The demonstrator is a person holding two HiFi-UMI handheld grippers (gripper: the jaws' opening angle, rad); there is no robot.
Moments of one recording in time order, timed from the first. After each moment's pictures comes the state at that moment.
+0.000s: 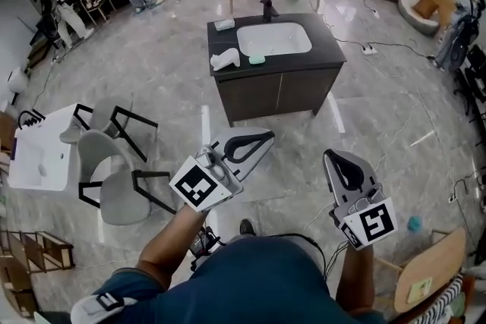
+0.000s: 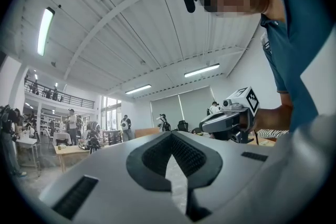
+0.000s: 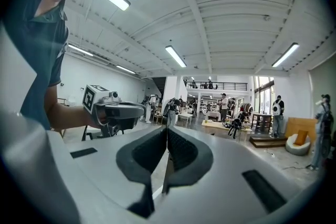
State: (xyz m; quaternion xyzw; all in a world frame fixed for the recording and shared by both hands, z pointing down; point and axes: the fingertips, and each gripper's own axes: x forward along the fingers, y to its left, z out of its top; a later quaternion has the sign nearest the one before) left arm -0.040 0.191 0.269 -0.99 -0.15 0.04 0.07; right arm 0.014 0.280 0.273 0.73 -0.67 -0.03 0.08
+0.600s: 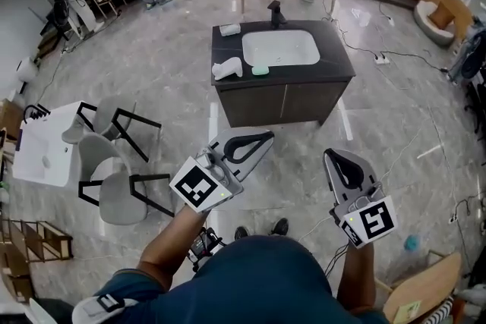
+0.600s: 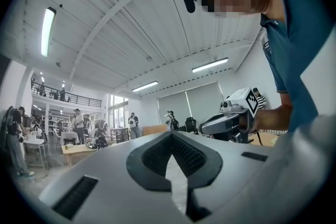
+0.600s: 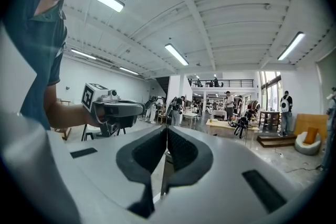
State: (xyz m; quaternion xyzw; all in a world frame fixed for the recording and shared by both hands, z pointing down) left arm 0.047 0.143 0.271 -0.99 -0.10 0.03 0.07; right arm 0.111 0.228 0.280 0.71 -0.70 -0.02 0.08
